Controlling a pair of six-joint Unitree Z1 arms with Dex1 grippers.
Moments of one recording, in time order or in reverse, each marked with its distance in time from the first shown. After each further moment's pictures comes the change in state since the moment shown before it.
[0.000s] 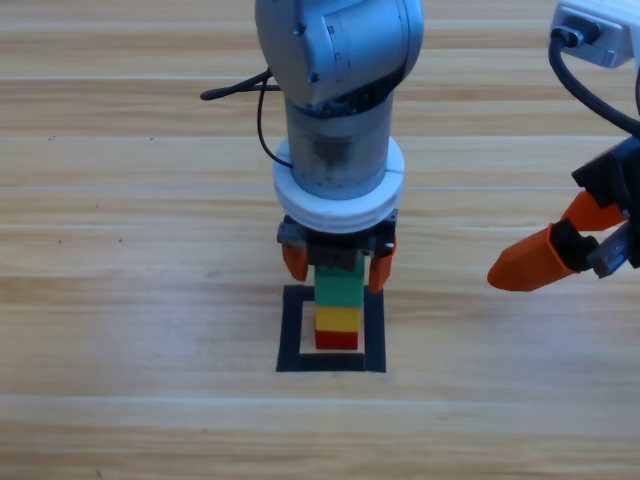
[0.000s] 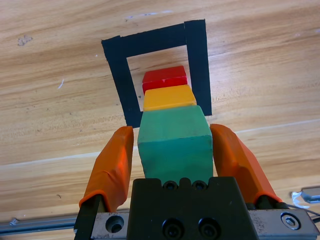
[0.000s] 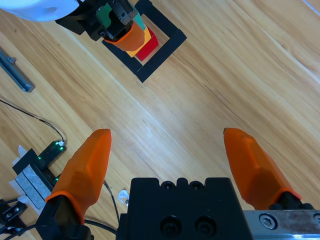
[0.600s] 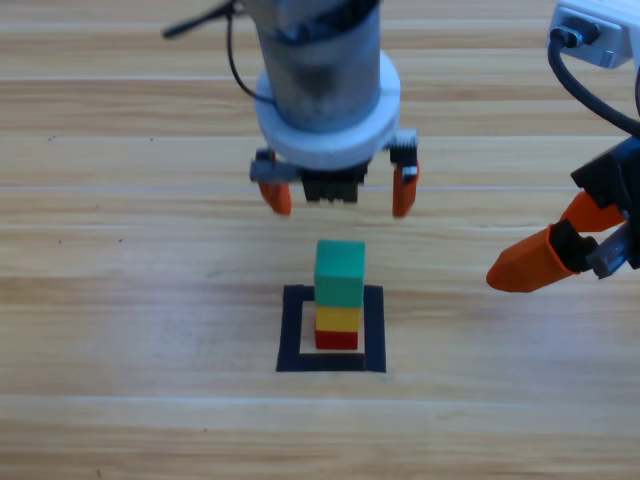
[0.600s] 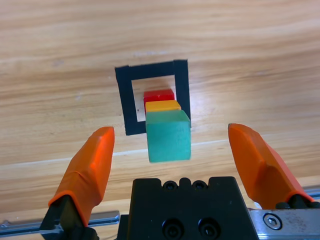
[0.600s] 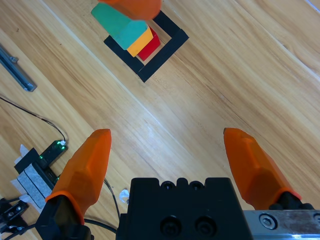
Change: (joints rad) arm 0 -0.022 -0.116 -0.039 0.000 0.108 -0.092; arm 1 0.000 0.000 0.000 0.000 0.006 0.000
